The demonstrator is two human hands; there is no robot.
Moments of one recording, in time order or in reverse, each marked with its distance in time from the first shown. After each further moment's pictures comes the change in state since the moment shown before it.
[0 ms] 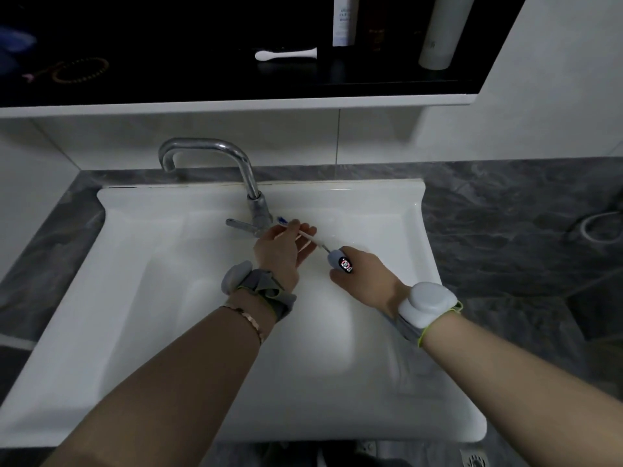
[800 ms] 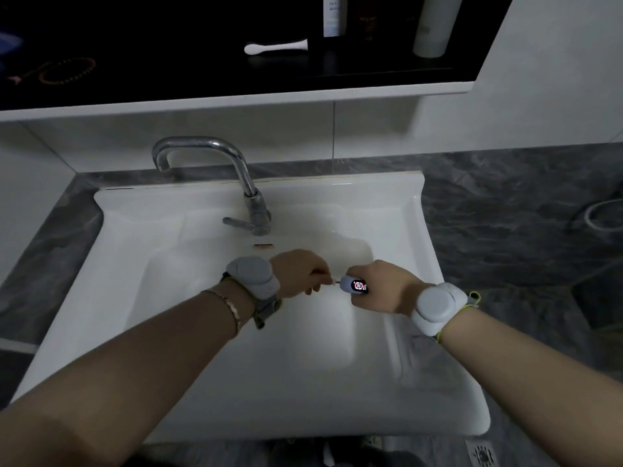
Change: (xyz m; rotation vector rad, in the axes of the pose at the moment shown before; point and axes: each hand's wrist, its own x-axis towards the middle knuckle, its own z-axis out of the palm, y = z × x) left_hand 0.003 0.000 -0.015 1.817 -0.856 0.287; right_hand -0.005 0.038 -0.013 -0.471 -0.206 -0.104
